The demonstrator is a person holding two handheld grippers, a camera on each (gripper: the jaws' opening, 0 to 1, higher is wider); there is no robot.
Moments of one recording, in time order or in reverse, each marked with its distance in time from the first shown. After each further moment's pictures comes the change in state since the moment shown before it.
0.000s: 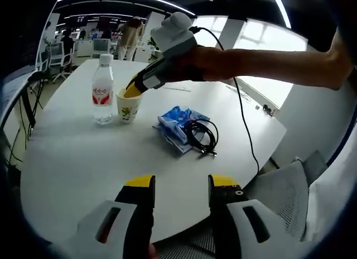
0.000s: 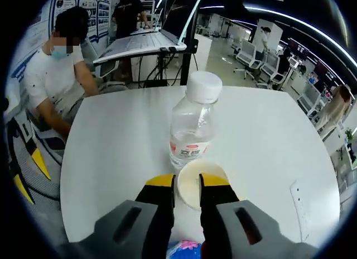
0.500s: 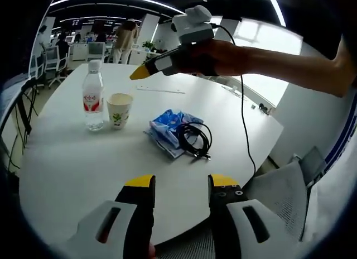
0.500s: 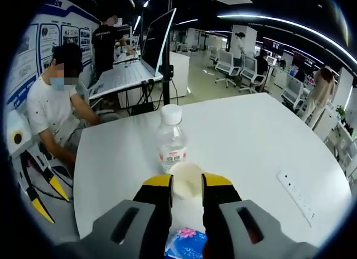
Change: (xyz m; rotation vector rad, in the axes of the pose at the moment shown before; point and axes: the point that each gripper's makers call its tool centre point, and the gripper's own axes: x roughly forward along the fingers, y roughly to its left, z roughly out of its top) left arm 0.006 -0.019 0.009 0.042 -0.007 -0.031; right arm -0.074 -0.013 0.013 0.173 -0.143 -0.082
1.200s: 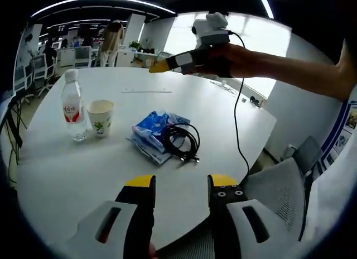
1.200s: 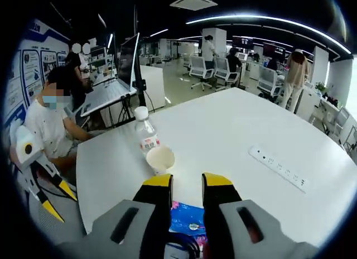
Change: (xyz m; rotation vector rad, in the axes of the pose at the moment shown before) left arm 0.019 -0.025 0.009 0.067 0.022 -0.062; right arm -0.085 -0.040 -0.036 0.200 -0.079 -0.124
